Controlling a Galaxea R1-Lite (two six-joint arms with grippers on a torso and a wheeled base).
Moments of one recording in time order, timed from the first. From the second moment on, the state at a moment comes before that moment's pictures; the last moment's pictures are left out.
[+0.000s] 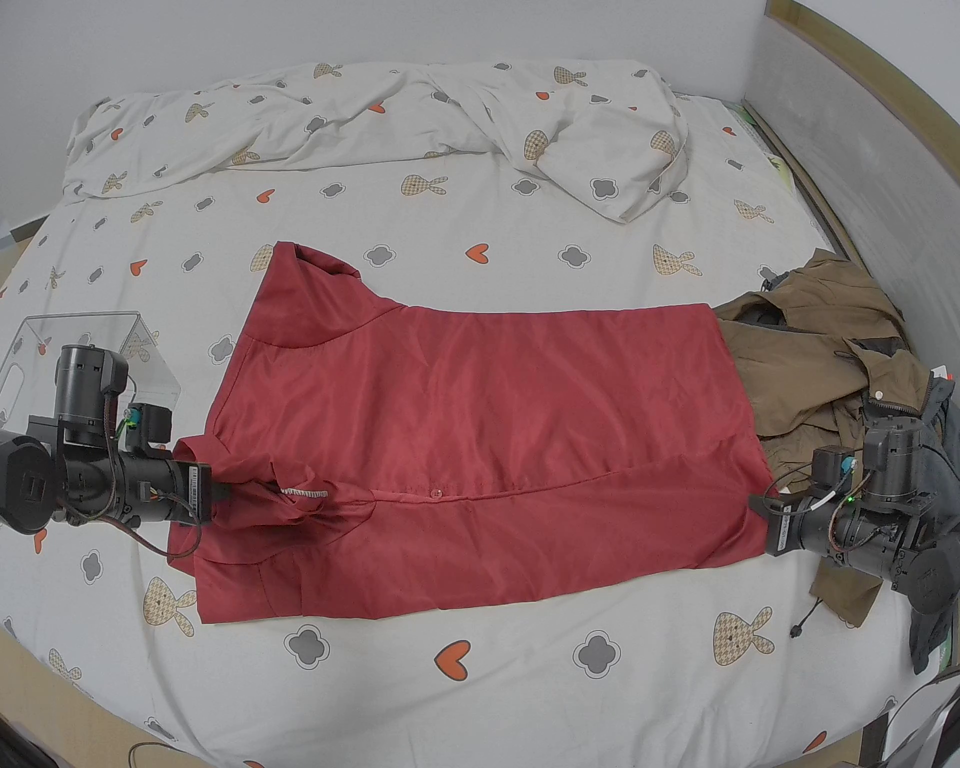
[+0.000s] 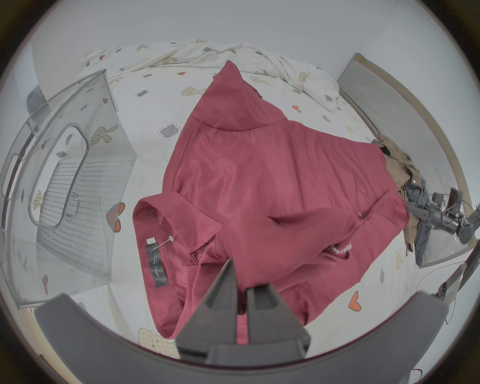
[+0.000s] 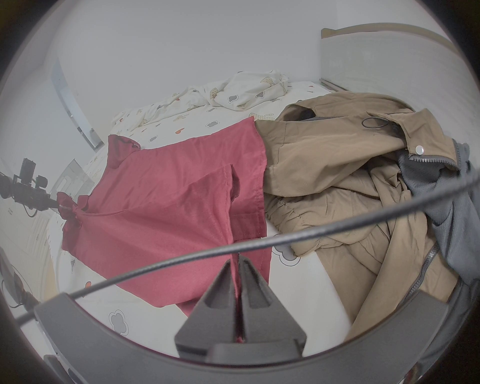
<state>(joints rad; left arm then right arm) -0.04 1.63 -0.81 -0.11 -0.21 -0.01 0.21 1.68 -0.41 -0.78 0.05 0.09</state>
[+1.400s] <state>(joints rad) -0.11 1.60 -0.84 -0.22 -0.20 -0.05 0.20 1.53 -0.46 -0.78 0.05 0.10</state>
